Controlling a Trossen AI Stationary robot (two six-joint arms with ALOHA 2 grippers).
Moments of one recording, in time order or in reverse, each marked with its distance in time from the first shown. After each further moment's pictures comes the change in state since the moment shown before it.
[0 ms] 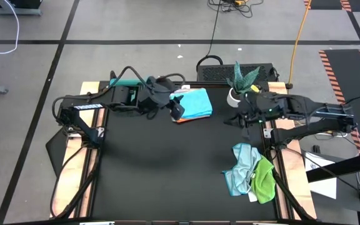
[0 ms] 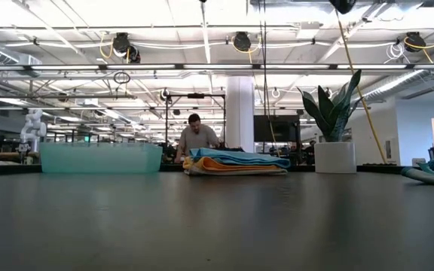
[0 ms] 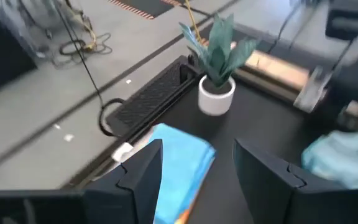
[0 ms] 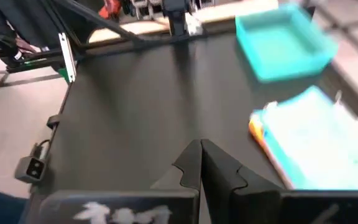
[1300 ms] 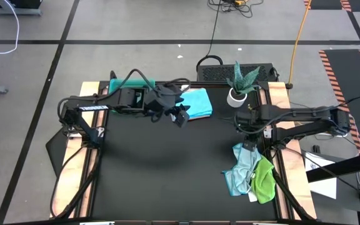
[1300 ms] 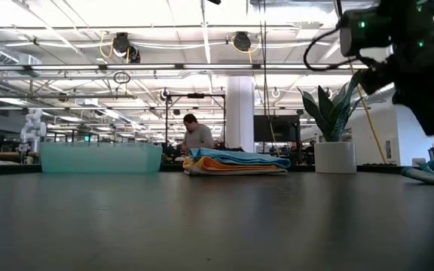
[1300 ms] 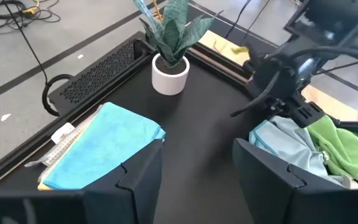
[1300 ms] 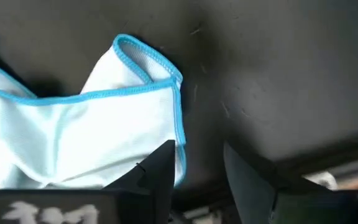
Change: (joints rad) left arm -0.005 0.041 -0.001 0.034 0.193 -0.101; right arm -0.162 0.165 -0.399 -0.522 -0.087 0.114
